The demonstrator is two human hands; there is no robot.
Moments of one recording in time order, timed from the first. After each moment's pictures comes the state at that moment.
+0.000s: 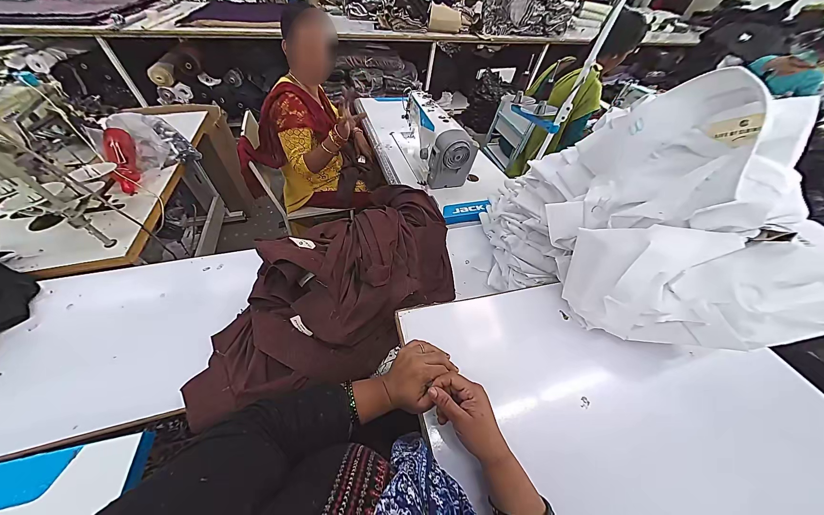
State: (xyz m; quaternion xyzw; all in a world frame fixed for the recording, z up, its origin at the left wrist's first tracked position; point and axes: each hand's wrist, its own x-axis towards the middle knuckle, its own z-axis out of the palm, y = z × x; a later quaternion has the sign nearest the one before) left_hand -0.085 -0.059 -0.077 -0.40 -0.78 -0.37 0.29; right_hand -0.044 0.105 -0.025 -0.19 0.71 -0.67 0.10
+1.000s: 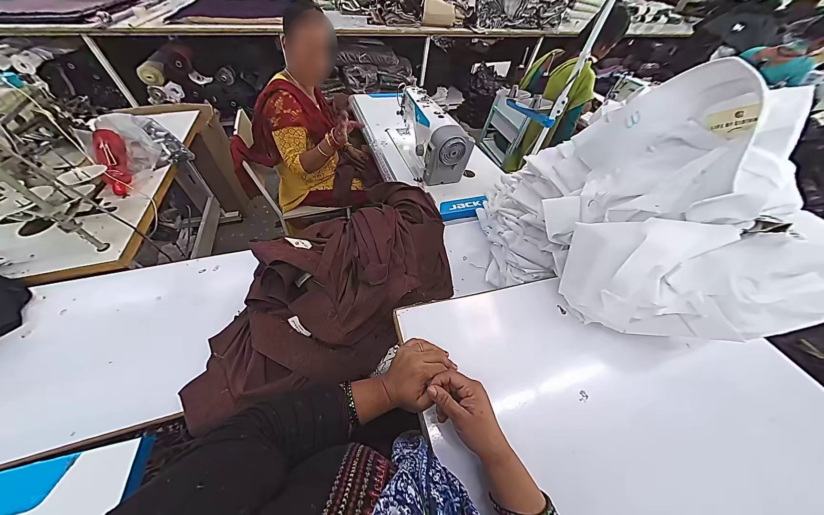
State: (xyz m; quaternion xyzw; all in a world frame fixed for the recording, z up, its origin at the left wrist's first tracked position) left_hand -0.085 -0.059 -0.077 -0.40 -0.78 -0.37 0.29; right_hand -0.045 0.105 -0.026 -0.19 0.71 -0.67 0.11
